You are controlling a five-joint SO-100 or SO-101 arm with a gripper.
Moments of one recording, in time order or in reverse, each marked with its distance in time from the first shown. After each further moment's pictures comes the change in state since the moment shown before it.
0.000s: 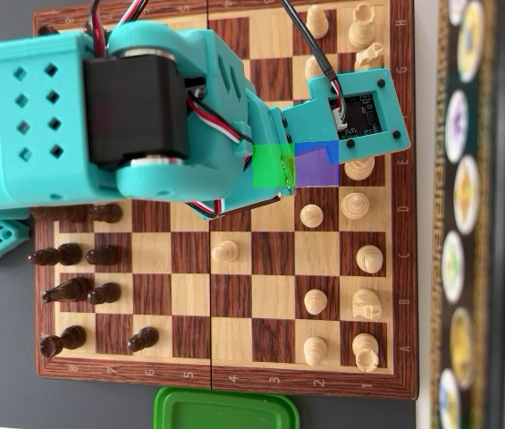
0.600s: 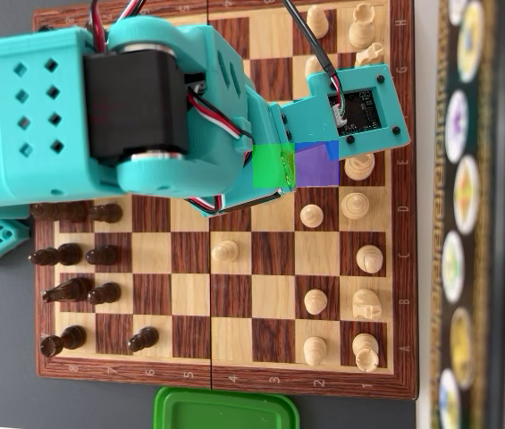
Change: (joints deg) arm -0.4 0.0 0.0 0.0 0.0
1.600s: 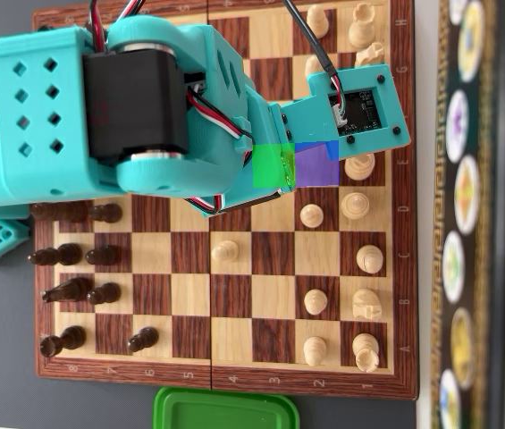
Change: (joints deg) arm 0.0 0.0 0.0 0.0 0.2
